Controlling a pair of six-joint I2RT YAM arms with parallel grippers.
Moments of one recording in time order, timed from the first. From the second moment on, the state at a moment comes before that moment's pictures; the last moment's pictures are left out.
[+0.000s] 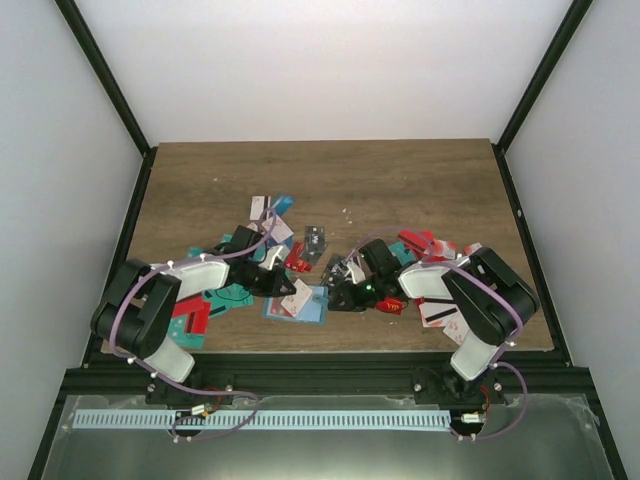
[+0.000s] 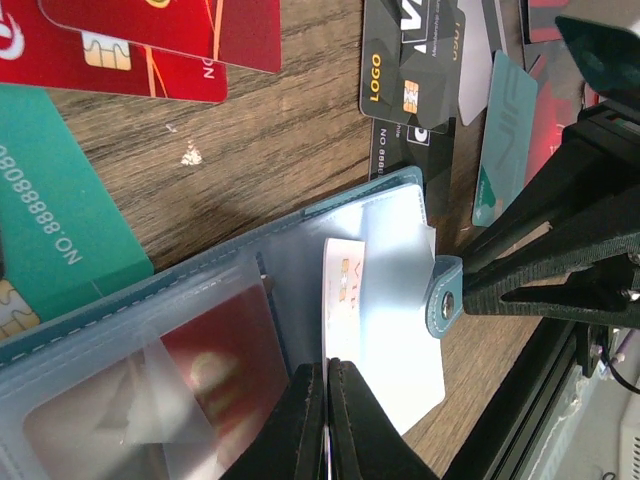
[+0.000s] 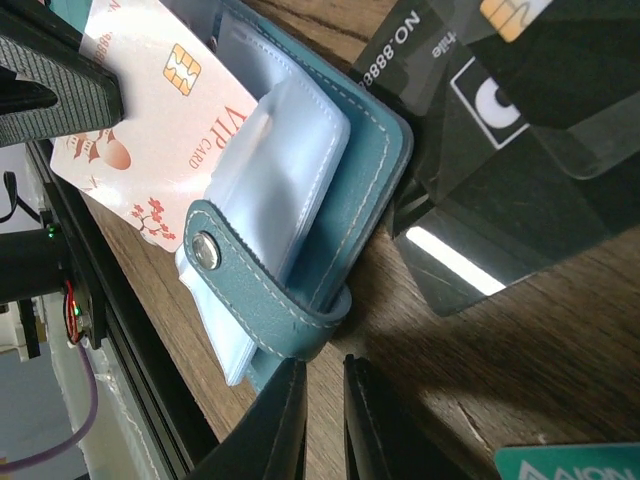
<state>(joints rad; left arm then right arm) -0.44 1.58 0.70 -0.27 0.69 -0.31 0.62 1.67 0.65 -0.01 -0.74 0.48</state>
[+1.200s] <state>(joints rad) -0.46 1.52 0.50 0.12 0.70 -0.58 0.62 1.74 0.63 0.12 -0.81 0.58</state>
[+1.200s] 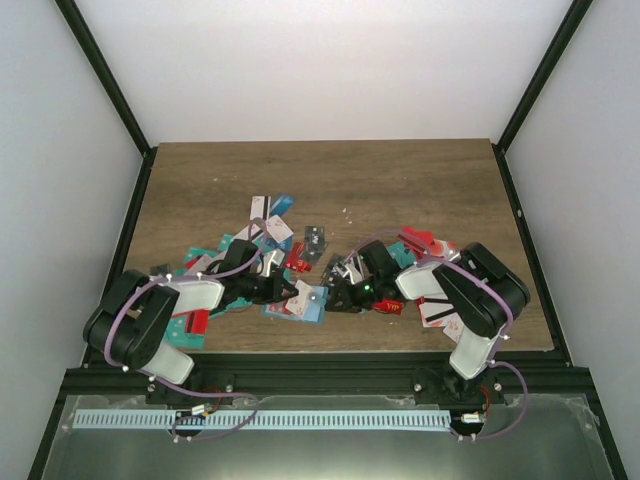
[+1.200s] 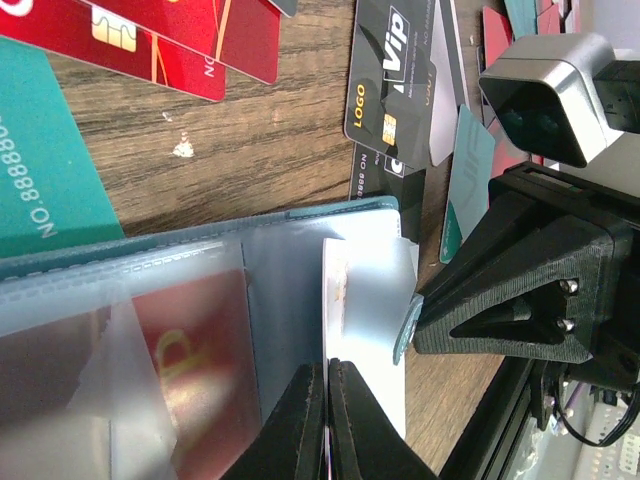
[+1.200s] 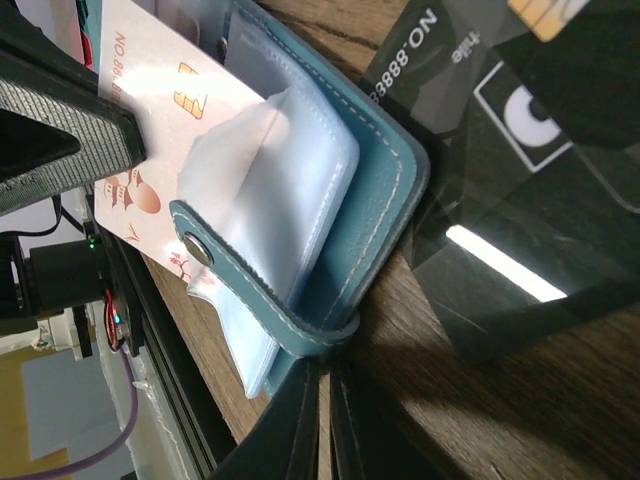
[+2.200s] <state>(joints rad) -0.55 1.53 0.33 0.47 0.59 -0.91 0.62 1.78 0.56 0.32 -0.85 0.75</state>
